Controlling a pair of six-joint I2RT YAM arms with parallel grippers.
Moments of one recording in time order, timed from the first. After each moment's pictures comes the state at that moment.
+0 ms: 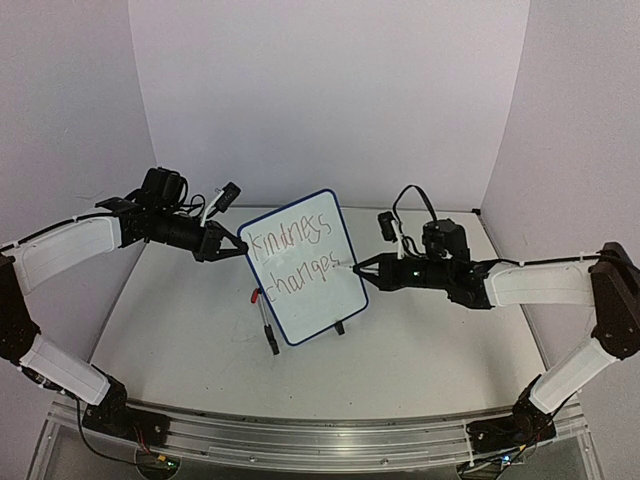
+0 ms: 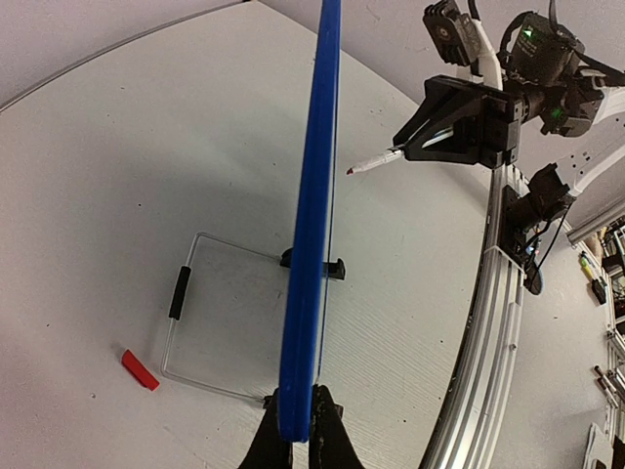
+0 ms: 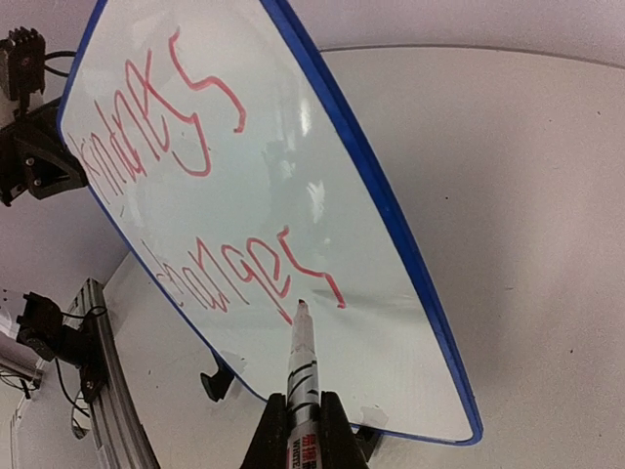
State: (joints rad) left arm -0.43 1.39 1.12 -0.45 0.73 0.12; right arm 0.67 1.52 0.81 0.33 -0.40 0.43
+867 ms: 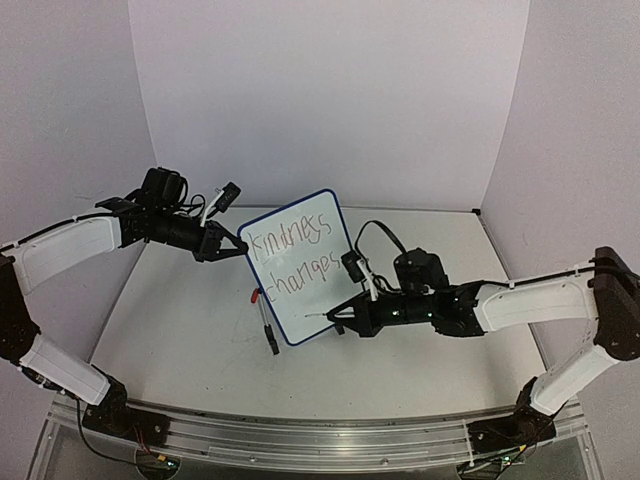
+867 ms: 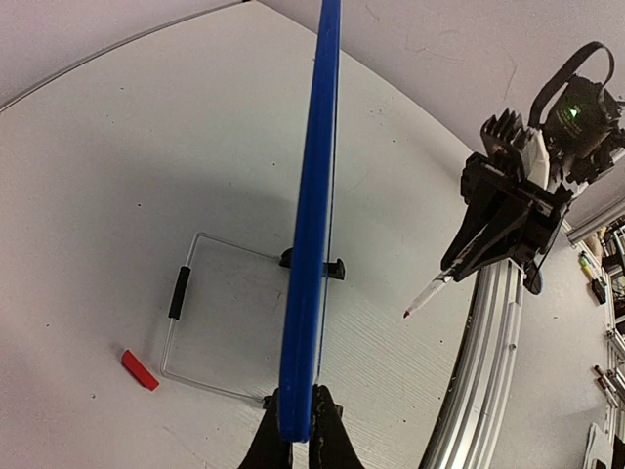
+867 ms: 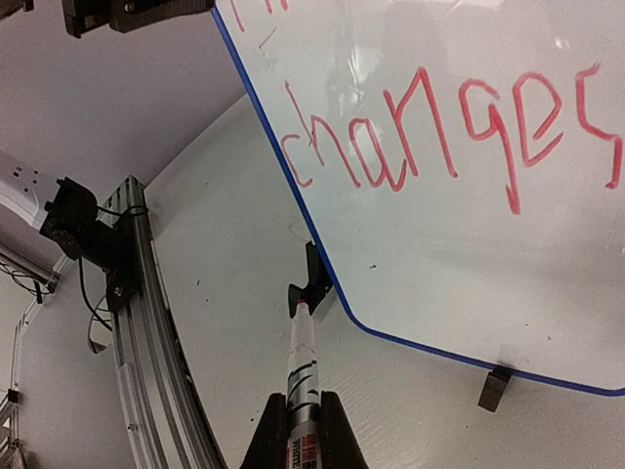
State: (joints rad) left arm -0.43 1.39 1.12 -0.45 0.73 0.12; right arm 0.91 1.51 0.77 0.27 -0.33 0.37
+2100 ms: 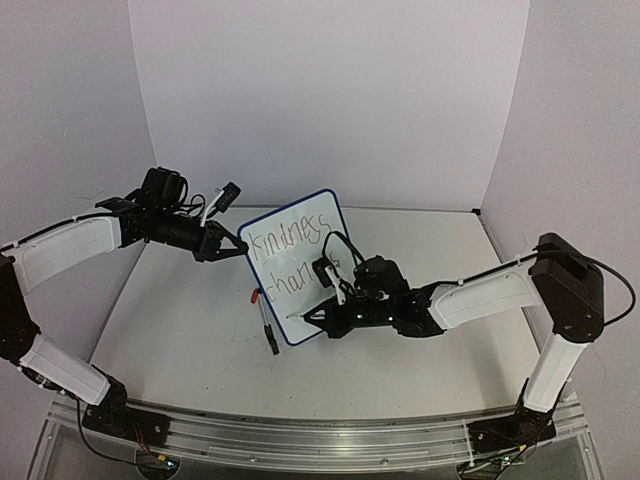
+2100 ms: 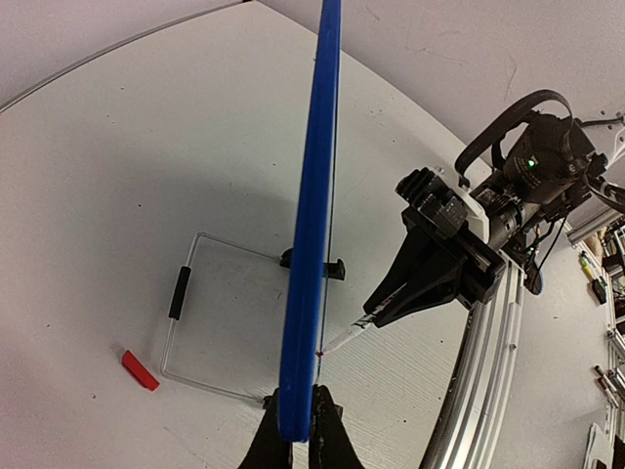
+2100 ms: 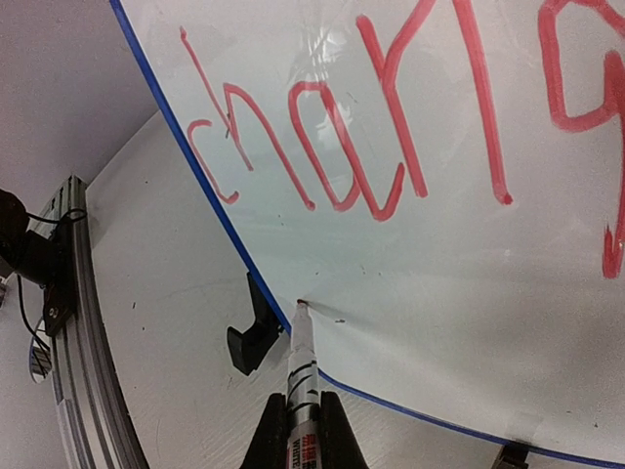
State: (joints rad) left arm -0.43 1.39 1.12 -0.45 0.73 0.12; right arm 0.96 1.80 0.93 0.34 -0.21 0.37
